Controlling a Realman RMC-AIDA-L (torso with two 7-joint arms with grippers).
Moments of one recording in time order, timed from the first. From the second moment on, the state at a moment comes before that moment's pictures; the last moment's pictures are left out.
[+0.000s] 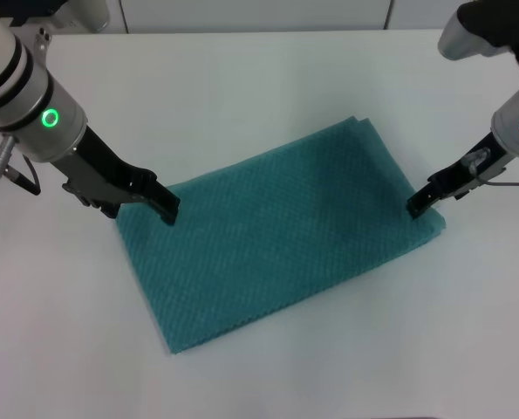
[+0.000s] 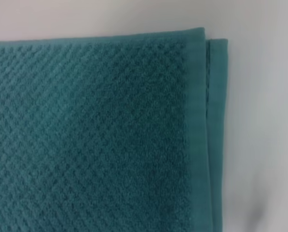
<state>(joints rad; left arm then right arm) -0.79 -2.05 1.26 1.10 2.66 1.59 -3.00 0.98 1.99 -0.90 -0.40 -2.88 -1.18 2.54</state>
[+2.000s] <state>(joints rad) -0.79 -2.05 1.26 1.10 2.66 1.58 -3.00 0.96 2.04 -0.90 -0.33 -2.86 -1.05 2.52</state>
